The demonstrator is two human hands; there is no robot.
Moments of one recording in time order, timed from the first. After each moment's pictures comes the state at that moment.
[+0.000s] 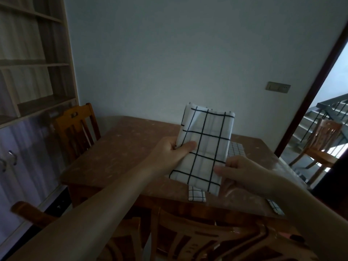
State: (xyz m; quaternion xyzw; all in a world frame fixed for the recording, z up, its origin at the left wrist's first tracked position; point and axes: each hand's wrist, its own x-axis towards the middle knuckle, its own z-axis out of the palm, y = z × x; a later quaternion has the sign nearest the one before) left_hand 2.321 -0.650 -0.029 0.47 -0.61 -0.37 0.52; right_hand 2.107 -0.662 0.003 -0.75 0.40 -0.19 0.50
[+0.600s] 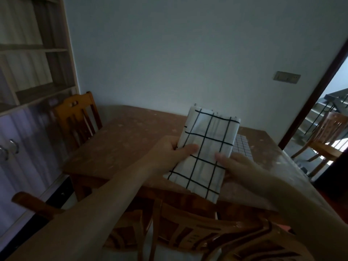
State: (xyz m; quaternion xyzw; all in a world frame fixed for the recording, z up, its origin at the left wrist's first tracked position) left_hand 2.336 -0.658 -0.048 0.46 -0.61 -0.44 0.48; right_hand 2.121 -0.677 -0.019 -0.72 0.44 -0.21 0.49
